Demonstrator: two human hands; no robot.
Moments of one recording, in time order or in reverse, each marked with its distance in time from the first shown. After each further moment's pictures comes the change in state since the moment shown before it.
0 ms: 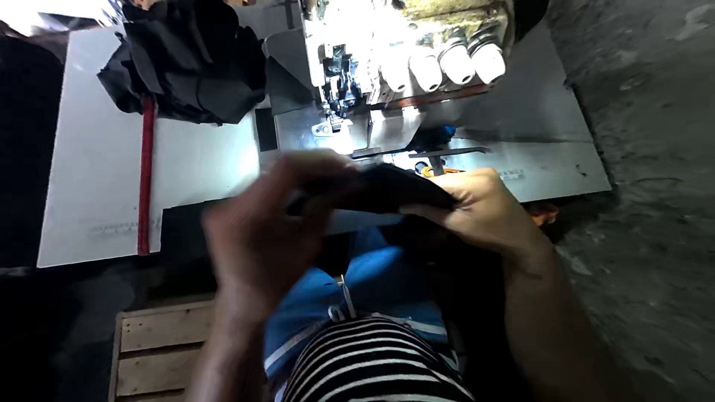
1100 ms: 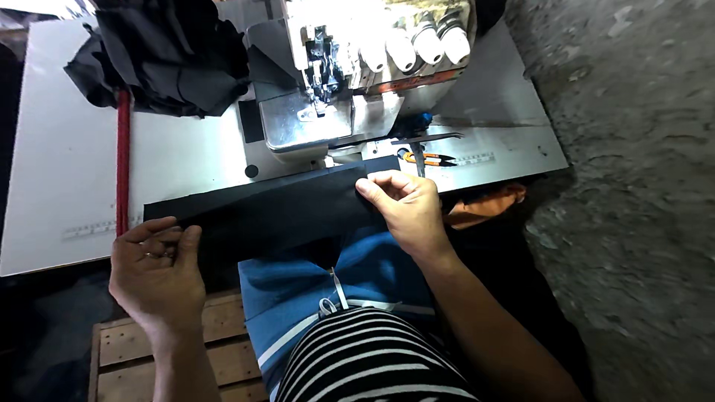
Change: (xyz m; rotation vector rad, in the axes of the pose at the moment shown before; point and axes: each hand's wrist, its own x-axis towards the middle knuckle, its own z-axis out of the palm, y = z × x) left_hand -0.123 -0.079 -0.063 0.141 0.357 -0.498; right_hand -0.004 -0.046 0.083 0.479 0.475 0.420
